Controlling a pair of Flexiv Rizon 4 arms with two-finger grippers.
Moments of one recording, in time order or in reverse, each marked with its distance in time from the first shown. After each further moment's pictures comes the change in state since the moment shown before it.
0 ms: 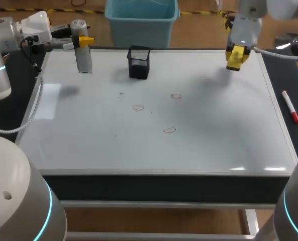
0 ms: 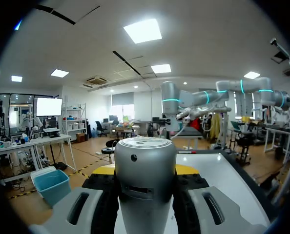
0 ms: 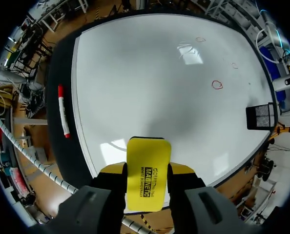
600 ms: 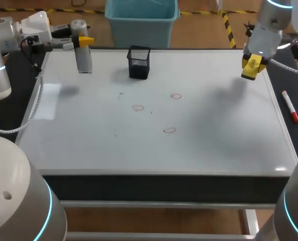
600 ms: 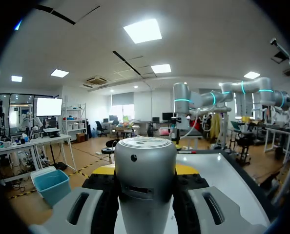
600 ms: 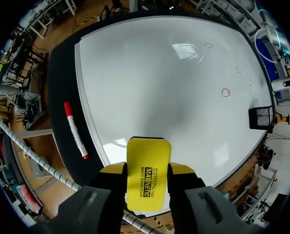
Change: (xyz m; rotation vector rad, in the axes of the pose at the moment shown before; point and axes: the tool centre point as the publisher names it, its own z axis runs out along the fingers) left arm 0.000 0.000 0.000 0.000 0.000 0.000; right arm 0.054 0.036 -0.006 0.043 -0.039 0.081
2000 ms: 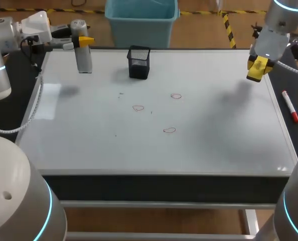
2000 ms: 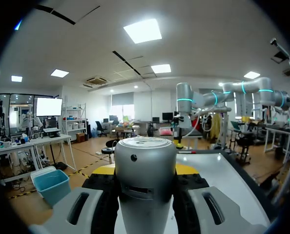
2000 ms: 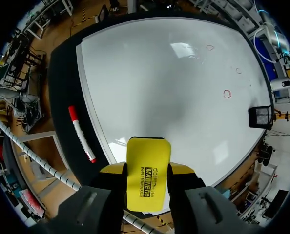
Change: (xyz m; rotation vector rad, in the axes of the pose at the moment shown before) left arm 0.000 -0.001 0.000 0.001 0.002 0.002; right arm 0.017 0.006 -0.007 0.012 -0.010 0.024
